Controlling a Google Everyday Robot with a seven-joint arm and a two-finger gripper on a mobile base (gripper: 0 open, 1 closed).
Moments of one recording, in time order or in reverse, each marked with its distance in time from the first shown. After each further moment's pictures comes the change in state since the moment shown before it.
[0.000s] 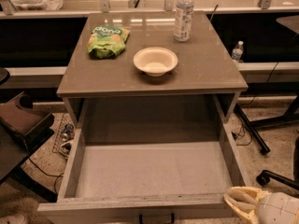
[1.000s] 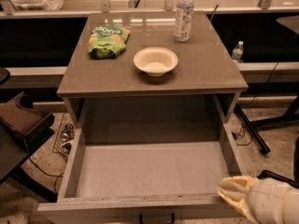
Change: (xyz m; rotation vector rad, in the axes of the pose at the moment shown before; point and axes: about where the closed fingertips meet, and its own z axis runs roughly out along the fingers) arm -0.032 -0.005 0.008 -0.014 0.014 -0.071
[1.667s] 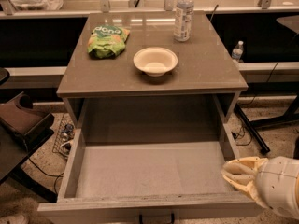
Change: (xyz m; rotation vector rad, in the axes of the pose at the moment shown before) arm -0.061 -0.019 -0.042 0.035 0.069 -0.067
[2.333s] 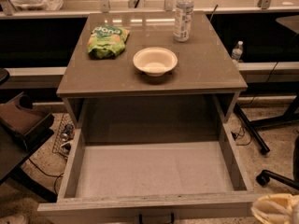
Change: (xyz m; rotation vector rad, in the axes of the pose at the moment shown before) arm 0.081 0.033 -0.036 -0.067 0.120 0.009
